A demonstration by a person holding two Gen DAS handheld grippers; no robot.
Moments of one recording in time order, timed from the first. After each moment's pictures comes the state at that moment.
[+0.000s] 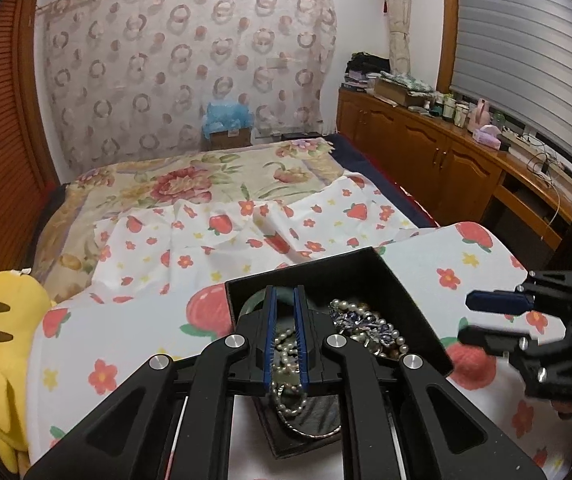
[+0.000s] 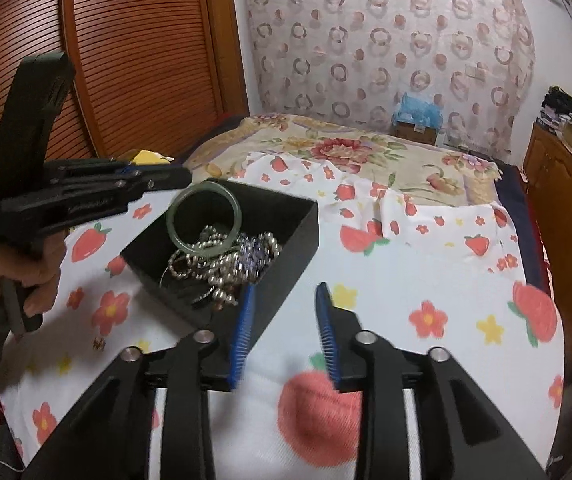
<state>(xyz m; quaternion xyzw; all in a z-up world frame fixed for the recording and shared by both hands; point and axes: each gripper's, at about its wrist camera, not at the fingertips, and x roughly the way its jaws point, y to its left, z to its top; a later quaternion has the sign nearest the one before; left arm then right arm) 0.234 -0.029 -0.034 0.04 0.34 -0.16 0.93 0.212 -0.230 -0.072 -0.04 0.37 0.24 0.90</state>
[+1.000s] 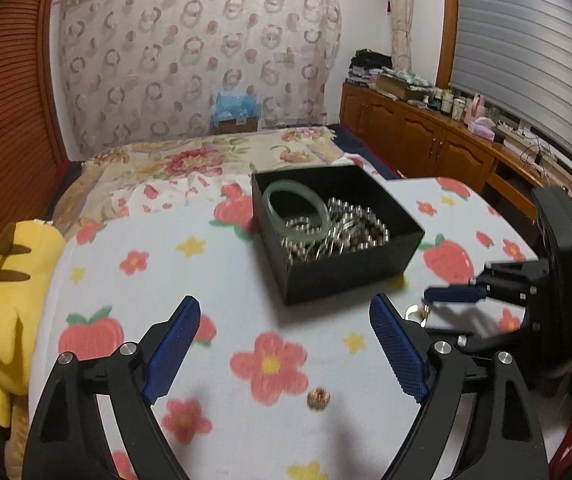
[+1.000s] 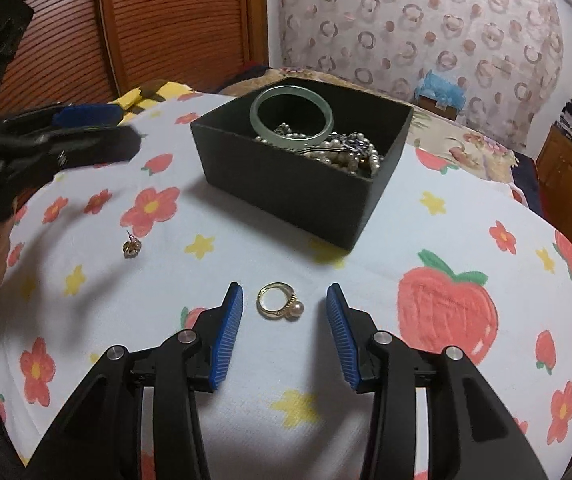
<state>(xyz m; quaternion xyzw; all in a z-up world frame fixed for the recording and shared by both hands) 0.124 0.014 -0.059 0.04 0.35 -0.14 0.92 0.152 -0.167 -0.124 -0.12 0.42 0.26 0.86</state>
